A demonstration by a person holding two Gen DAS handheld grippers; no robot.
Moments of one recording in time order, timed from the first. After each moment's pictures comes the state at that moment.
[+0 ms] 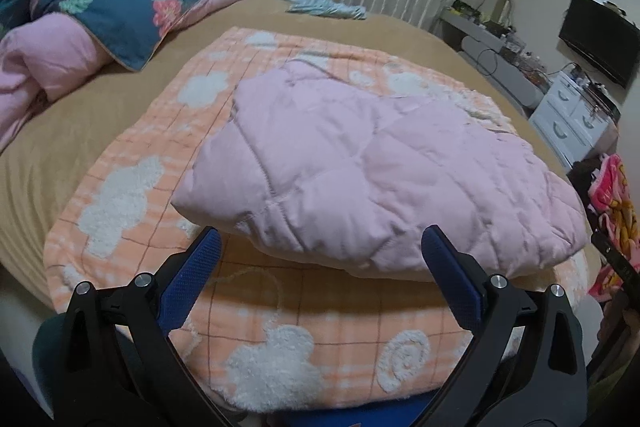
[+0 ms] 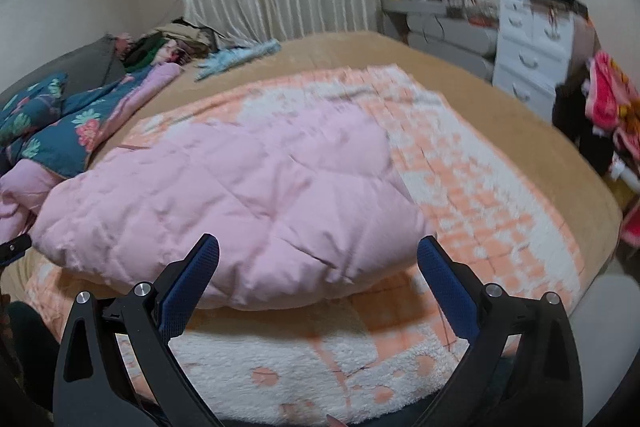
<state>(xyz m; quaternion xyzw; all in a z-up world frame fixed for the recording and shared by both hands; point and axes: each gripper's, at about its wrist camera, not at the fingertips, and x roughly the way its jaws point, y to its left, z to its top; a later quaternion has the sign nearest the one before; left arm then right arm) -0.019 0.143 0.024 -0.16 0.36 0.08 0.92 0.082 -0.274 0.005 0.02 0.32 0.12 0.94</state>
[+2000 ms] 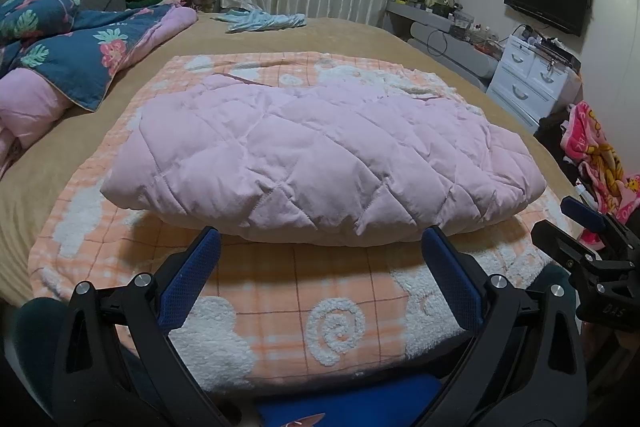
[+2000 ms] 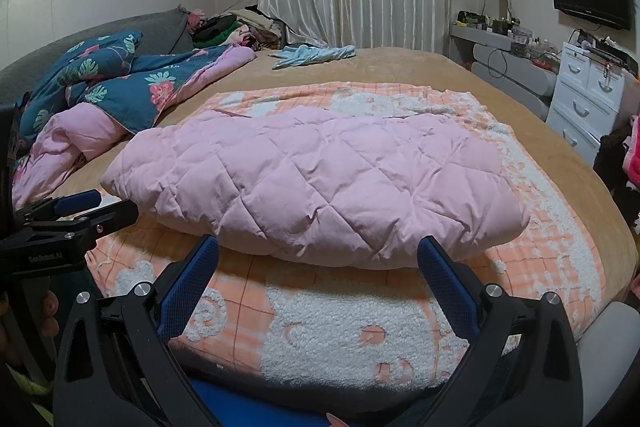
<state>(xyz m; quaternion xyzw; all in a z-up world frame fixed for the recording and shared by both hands) -0.042 0.043 0.030 -0.09 0.34 0.02 0.93 0.003 -0.189 0.011 -0.04 0.30 0.22 0.93</state>
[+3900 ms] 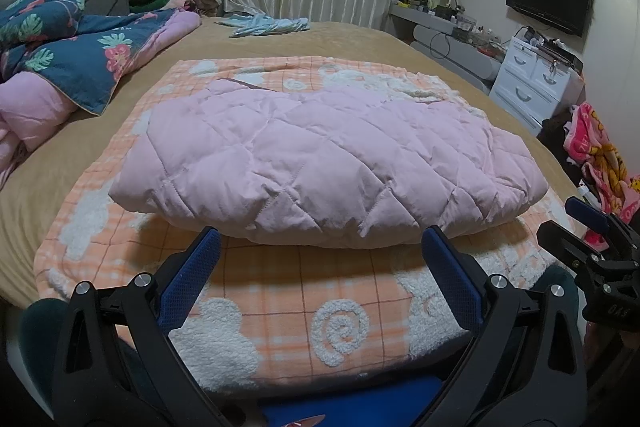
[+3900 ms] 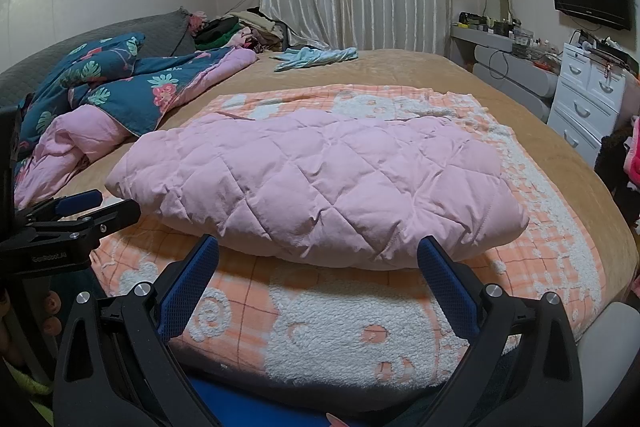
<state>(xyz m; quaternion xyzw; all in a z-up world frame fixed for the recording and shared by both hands) -0.044 0.054 0.038 -0.09 0.34 0.02 0.94 0.000 -0.185 0.014 -0.04 0.30 0.22 0.93</state>
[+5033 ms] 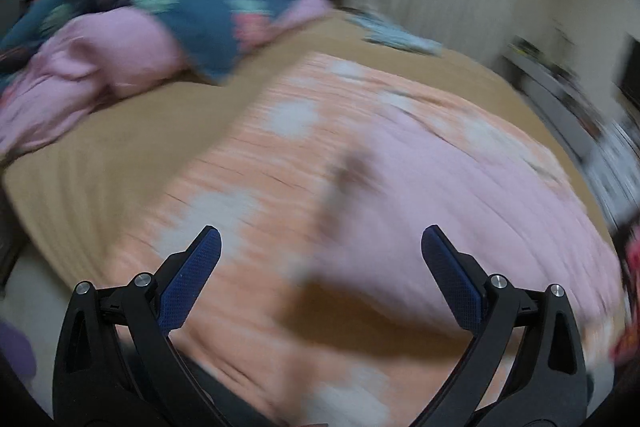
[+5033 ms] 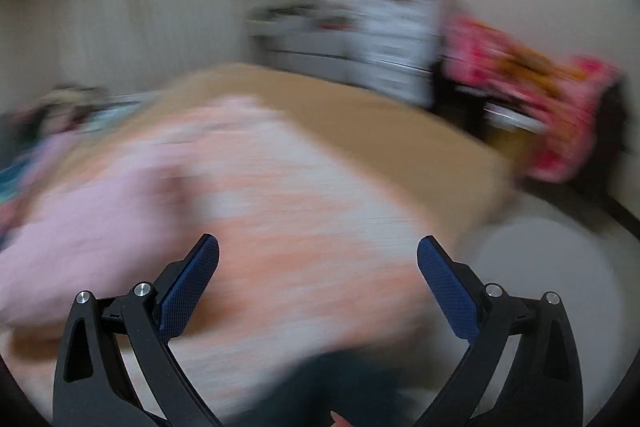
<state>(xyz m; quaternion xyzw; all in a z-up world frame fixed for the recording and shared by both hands) -0.018 0.254 0.037 -0.19 0.33 0.24 0.89 0.061 -0.454 -0.026 0.10 0.30 -0.17 0.93</state>
